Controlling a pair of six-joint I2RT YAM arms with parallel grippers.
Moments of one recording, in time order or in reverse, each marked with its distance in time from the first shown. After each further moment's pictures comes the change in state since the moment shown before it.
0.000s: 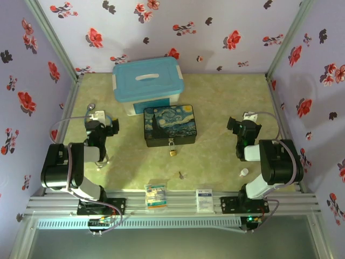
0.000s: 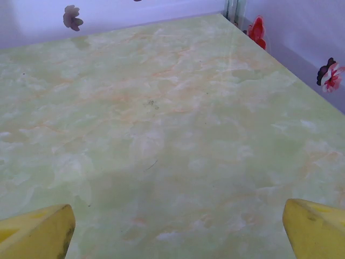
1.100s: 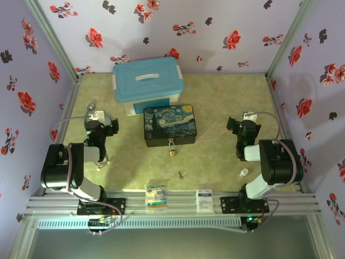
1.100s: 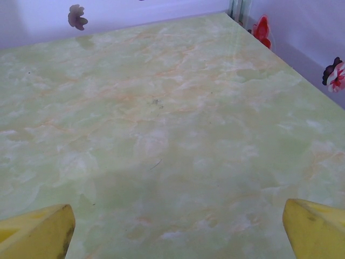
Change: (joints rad) left arm 0.001 -0.018 0.000 -0.019 -0.025 -0.009; right arm 0.000 0.000 0.000 0.000 -0.015 0.000
